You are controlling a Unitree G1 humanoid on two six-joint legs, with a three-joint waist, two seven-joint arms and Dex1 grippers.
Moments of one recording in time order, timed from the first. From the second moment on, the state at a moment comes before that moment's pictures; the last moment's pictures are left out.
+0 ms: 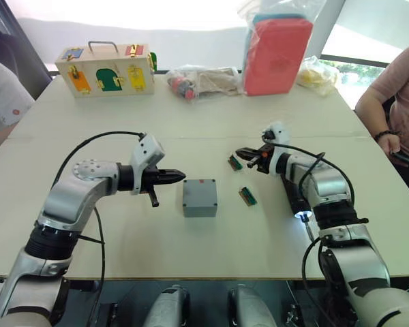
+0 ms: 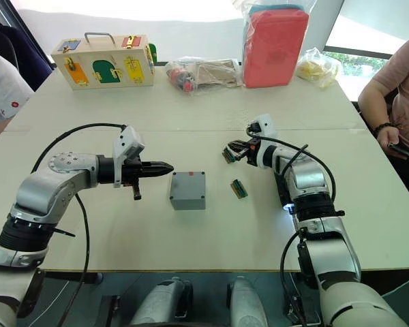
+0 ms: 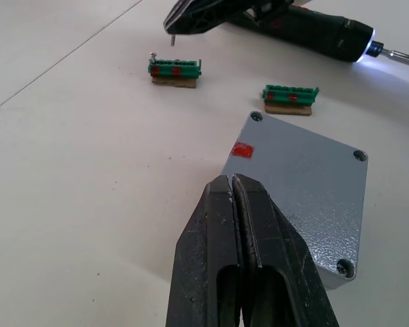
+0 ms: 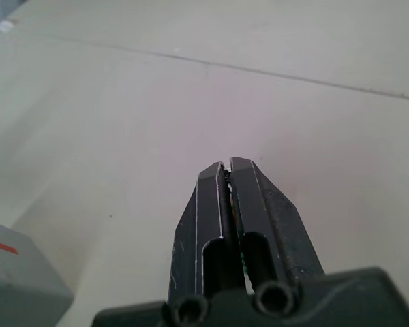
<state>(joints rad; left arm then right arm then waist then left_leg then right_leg) -0.55 0.67 -0.10 -0.15 -0.43 0.72 -0.99 -0.76 -0.41 0.01 0.39 0.23 0.53 0.77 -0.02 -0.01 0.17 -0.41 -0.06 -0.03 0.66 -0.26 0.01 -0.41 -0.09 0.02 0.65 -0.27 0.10</state>
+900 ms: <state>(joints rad) -0.47 0.82 -0.08 -0.24 -0.52 0.78 -1.07 -0.55 -0.45 0.14 -0.15 0.39 0.74 0.85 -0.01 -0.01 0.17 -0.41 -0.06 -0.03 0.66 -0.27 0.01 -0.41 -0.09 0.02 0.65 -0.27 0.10</state>
